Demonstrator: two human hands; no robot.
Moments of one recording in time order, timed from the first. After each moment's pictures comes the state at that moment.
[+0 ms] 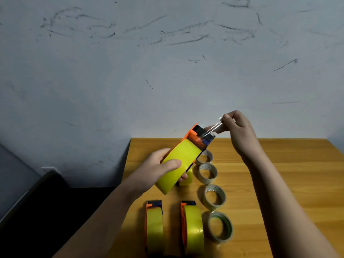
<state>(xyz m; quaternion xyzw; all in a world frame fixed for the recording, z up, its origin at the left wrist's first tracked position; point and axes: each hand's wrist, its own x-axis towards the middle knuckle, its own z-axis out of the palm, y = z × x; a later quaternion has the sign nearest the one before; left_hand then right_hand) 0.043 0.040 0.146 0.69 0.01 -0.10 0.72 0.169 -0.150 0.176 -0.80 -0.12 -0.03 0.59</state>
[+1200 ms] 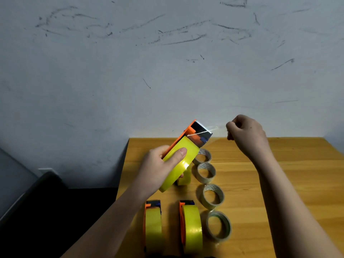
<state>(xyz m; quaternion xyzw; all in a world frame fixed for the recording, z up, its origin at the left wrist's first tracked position) 0.047 0.023 0.143 0.76 0.06 0.06 0.64 0.171 -0.169 0.179 -0.93 -0.07 -0.07 0.36</state>
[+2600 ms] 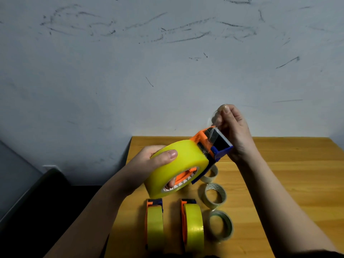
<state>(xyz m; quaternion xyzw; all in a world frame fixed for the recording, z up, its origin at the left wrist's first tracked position) 0.028 0.050 0.173 0.70 -0.01 -0.09 0.71 0.175 -0.135 0.163 -0.48 -0.22 0.10 0.85</state>
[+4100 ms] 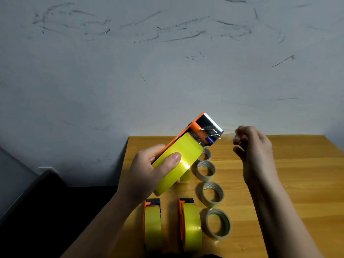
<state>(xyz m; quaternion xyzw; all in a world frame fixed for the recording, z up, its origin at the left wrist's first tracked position) 0.019 0.028 0.161 0.75 0.00 0.08 0.65 0.123 -0.167 0.172 -0.63 0.02 -0.06 0.77</state>
